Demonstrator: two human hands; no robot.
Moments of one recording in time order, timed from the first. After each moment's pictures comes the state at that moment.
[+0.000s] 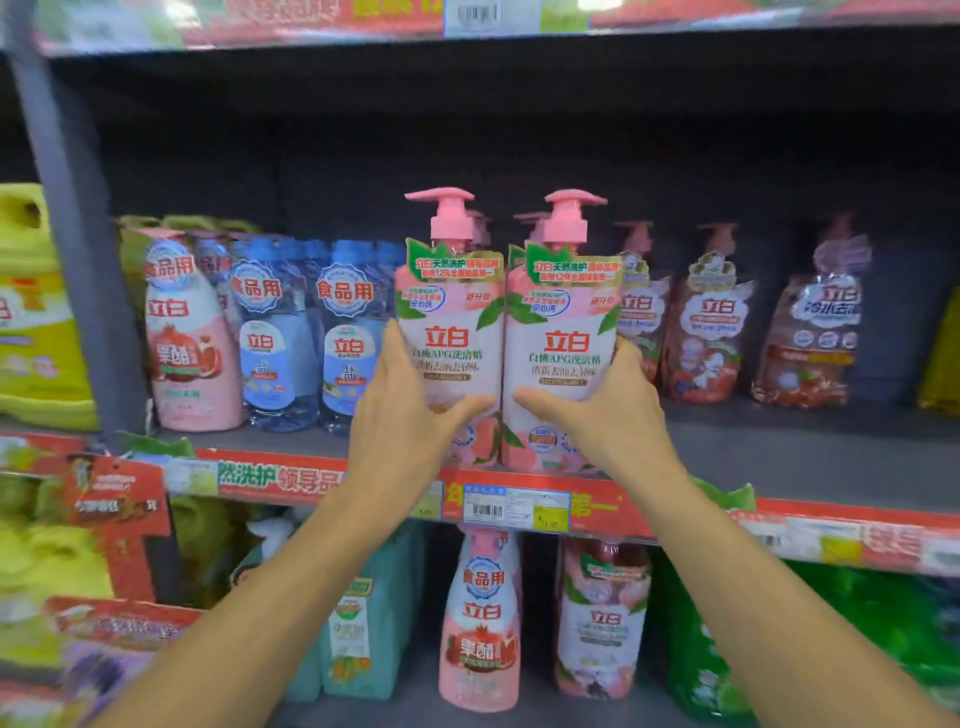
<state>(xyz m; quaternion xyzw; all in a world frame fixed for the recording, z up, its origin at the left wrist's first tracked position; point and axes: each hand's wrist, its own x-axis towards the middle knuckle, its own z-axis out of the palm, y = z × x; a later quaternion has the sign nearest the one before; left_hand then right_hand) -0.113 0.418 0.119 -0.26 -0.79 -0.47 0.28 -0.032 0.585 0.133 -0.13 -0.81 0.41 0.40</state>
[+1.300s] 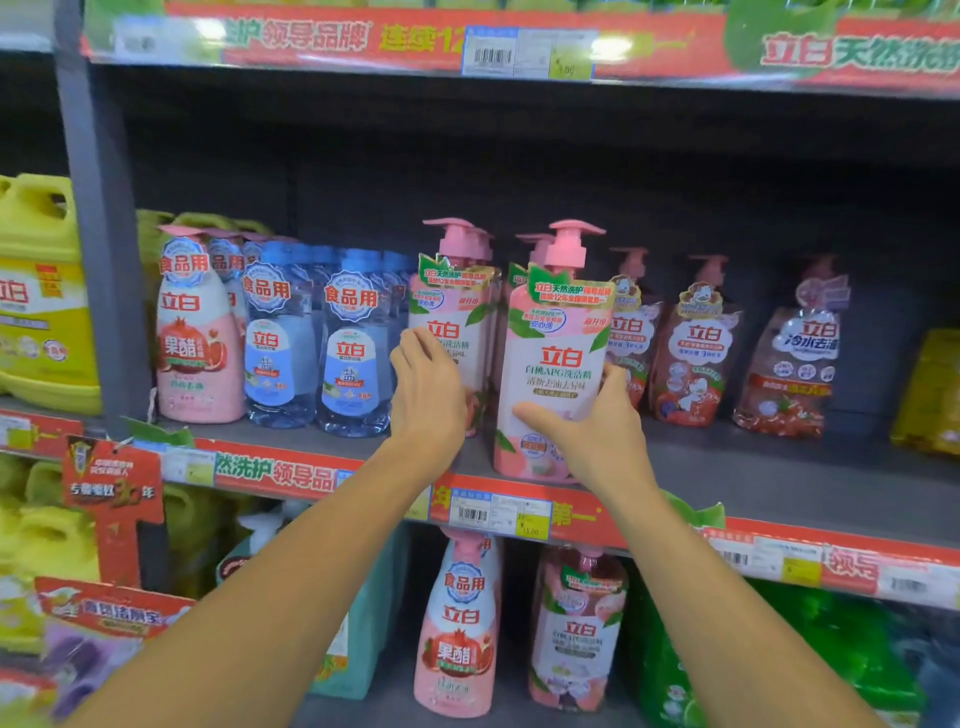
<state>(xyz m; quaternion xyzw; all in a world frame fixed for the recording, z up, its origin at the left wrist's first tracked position) -0.152 0.467 0.128 -0.16 -0.90 -0.23 0.32 -0.035 0.592 0.126 -0.15 -0.80 0.43 0.39</state>
